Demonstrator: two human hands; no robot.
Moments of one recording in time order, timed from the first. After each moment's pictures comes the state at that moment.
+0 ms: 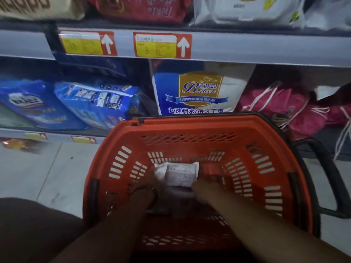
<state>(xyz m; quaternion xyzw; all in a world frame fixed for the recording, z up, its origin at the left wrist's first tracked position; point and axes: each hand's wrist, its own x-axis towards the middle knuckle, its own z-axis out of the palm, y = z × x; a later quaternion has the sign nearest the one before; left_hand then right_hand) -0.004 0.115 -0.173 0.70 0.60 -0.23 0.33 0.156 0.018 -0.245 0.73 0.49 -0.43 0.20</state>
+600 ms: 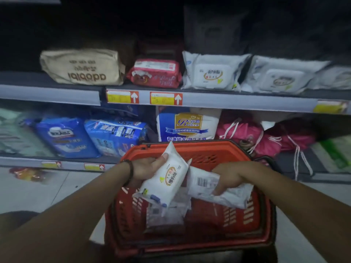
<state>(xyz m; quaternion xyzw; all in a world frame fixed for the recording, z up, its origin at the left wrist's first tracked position) -0.023 0.148 0.008 0.75 0.42 -0.16 0.49 0.211 -0.010 0.024 0.73 0.52 -0.41 0.16</state>
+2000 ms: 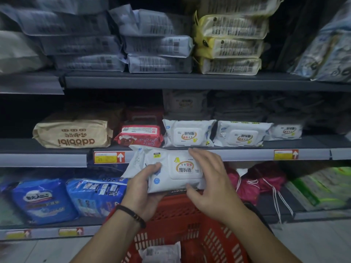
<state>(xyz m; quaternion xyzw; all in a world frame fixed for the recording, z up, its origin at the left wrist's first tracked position) 0.034 0.108 0.127 0.30 0.27 0.32 0.86 0.182 -0.017 0.115 0.72 0.57 0.04 -0.39</state>
